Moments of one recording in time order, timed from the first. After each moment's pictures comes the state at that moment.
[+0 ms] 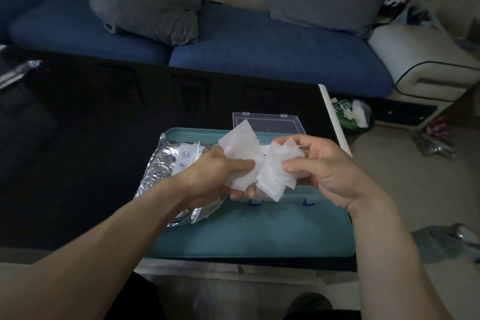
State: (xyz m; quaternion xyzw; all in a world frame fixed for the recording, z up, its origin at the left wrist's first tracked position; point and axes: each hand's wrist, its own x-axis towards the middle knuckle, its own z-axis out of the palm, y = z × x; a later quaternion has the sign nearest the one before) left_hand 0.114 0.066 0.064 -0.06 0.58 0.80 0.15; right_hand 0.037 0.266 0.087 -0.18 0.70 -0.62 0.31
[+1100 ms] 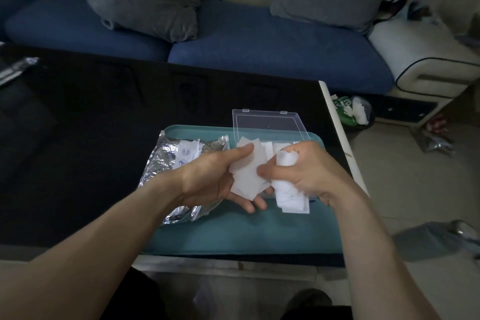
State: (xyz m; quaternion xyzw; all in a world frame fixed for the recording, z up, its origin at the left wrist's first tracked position) left_hand 0.116 0.057 0.063 0.00 0.55 0.78 0.30; right_hand 0.055 0.244 0.094 -0.15 0.84 -0.46 0.25
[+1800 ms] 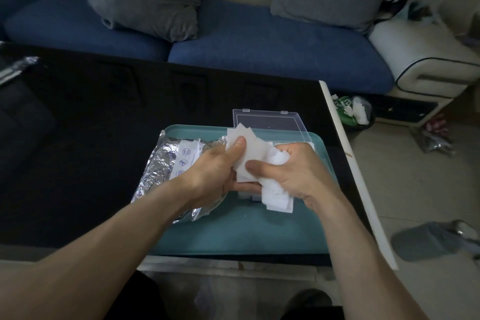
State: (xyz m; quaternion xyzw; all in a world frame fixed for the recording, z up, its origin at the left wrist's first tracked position) left_hand 0.116 0.070 0.059 -0.11 0.53 0.83 0.12; right_hand 0.064 0.225 0.083 -0.10 0.84 -0.50 0.22
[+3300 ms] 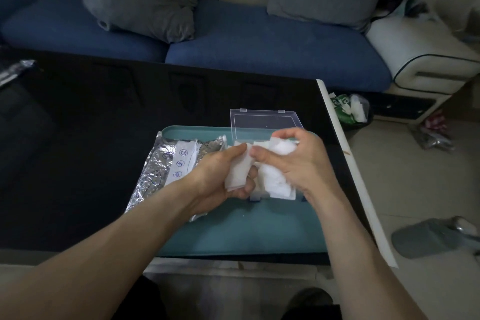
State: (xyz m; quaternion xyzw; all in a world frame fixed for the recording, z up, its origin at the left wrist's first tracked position) left_hand 0.108 0.077 0.052 -0.15 0.51 0.83 0.18; right_hand 0.057 0.229 0.085 -0.06 0.82 -0.55 0.13
